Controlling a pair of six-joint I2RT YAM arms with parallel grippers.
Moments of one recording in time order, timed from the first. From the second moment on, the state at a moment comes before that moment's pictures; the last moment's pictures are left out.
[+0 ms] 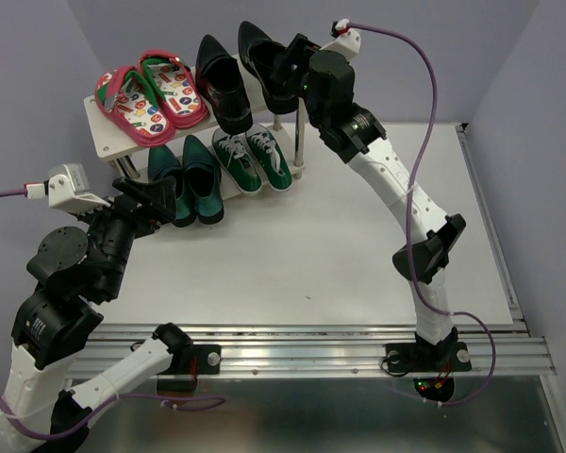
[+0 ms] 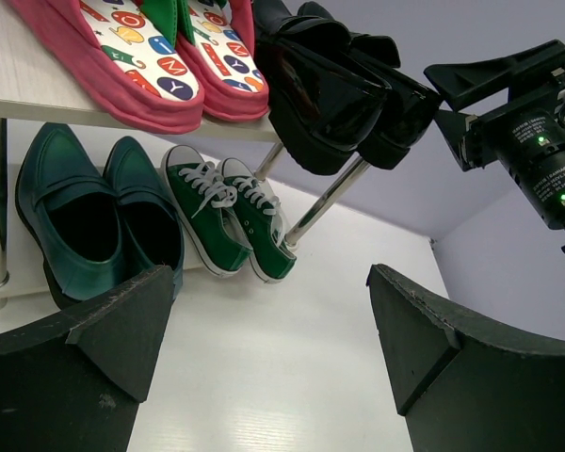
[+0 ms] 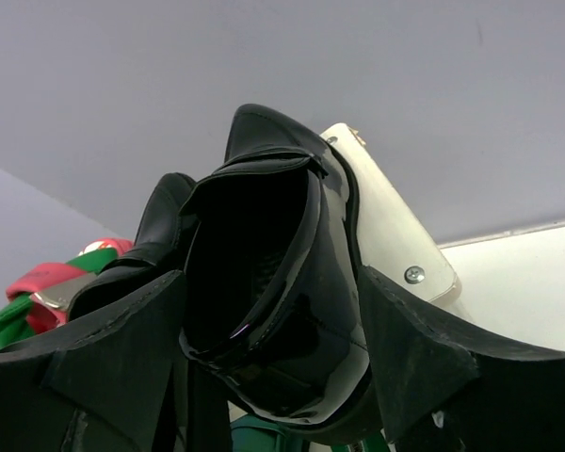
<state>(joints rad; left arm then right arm) -0.66 0.65 1.38 -0.70 -0.58 -0.52 0.69 2.08 2.49 -0.35 0.55 0.56</state>
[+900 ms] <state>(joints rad) -0.66 0.70 1.37 -0.64 -0.54 -0.52 0.69 1.38 1.76 -0.31 0.61 0.46</state>
